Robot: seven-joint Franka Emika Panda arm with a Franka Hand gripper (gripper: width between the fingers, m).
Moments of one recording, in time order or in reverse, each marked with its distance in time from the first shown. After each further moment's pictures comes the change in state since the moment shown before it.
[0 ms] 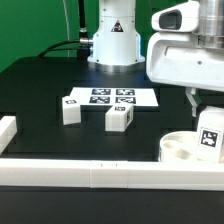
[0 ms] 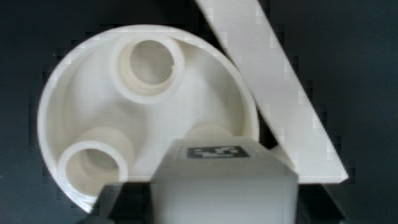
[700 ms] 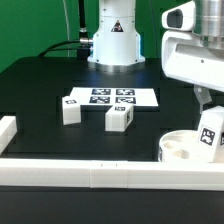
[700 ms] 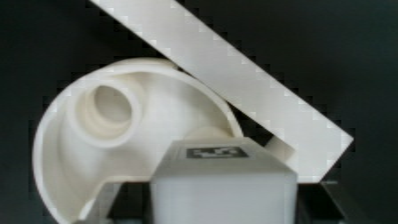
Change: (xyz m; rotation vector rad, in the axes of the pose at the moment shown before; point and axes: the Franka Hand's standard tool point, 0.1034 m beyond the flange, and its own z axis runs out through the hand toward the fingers) arm -0.005 -0.007 0.000 0.025 -0.018 0.430
